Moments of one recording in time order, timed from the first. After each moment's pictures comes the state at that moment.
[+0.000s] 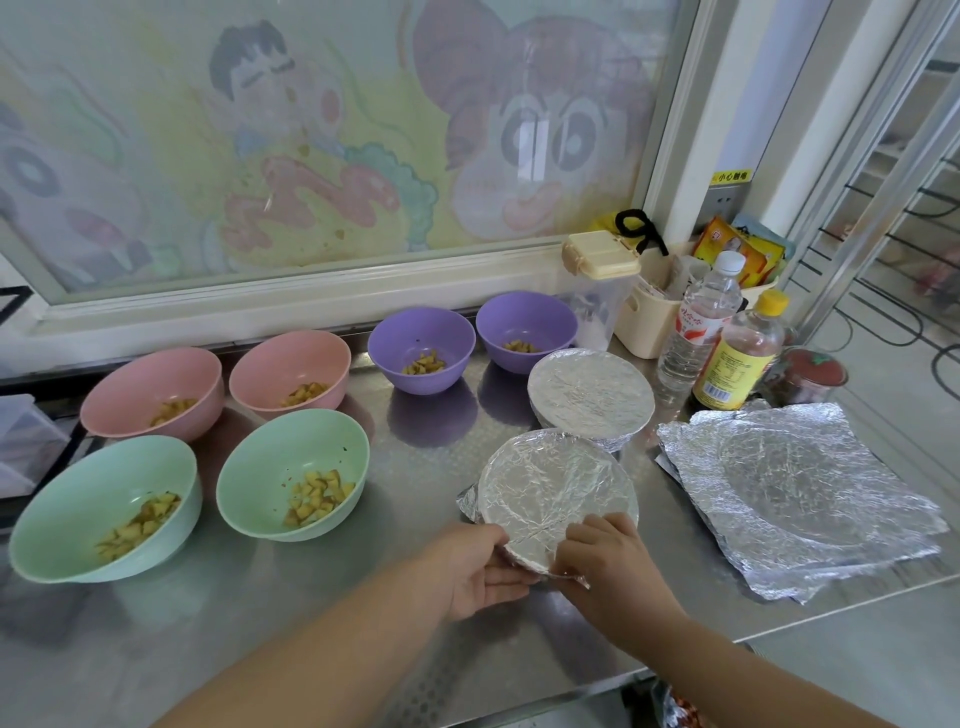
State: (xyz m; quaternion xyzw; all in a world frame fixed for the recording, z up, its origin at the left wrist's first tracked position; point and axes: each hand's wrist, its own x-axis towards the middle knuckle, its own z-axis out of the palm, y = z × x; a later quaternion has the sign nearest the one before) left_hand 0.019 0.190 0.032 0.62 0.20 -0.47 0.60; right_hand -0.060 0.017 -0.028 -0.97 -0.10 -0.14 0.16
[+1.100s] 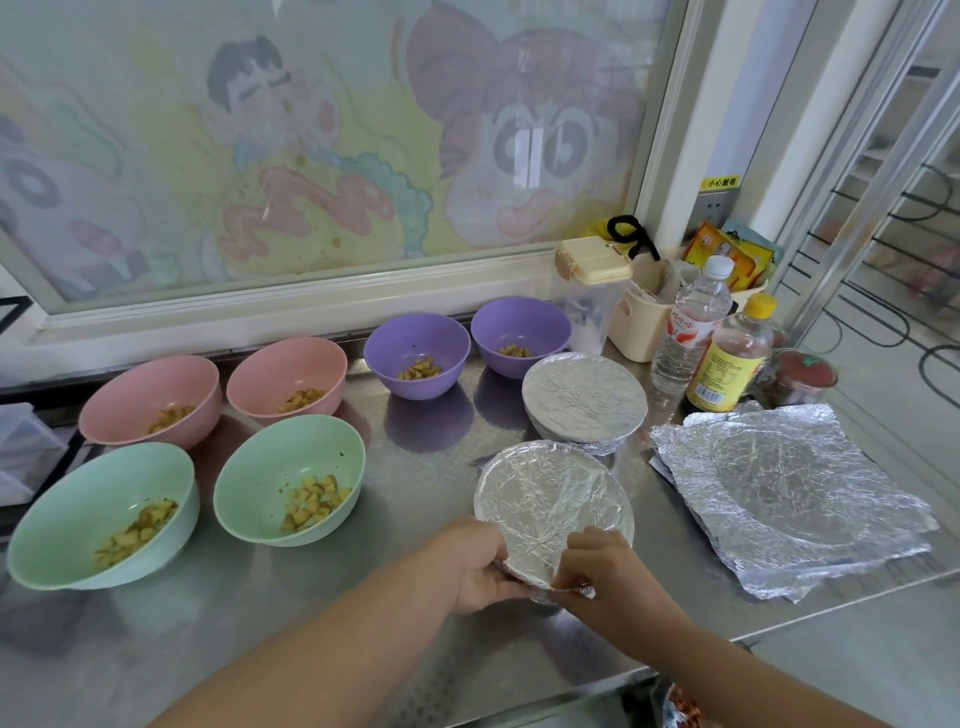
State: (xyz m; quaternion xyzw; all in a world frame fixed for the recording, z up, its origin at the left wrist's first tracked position) left_hand 0.013 0.180 0.053 0.58 0.22 -0.47 0.63; right_hand -0.067 0.011 -0.034 -0.94 -0.09 -0.12 0.31
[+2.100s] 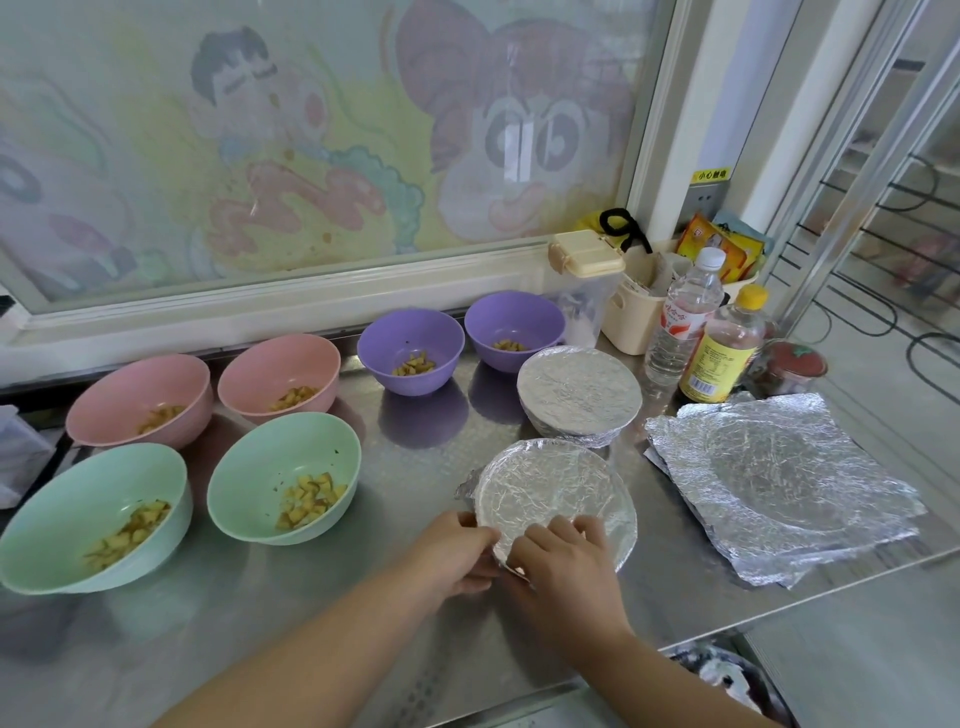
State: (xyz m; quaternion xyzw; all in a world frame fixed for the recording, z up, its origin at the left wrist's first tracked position) left_hand 0.023 0.200 0.022 0.75 0.09 -0.39 0.53; right_hand -0.062 0.070 -0.027 -0.96 -0.03 -0.26 0.09
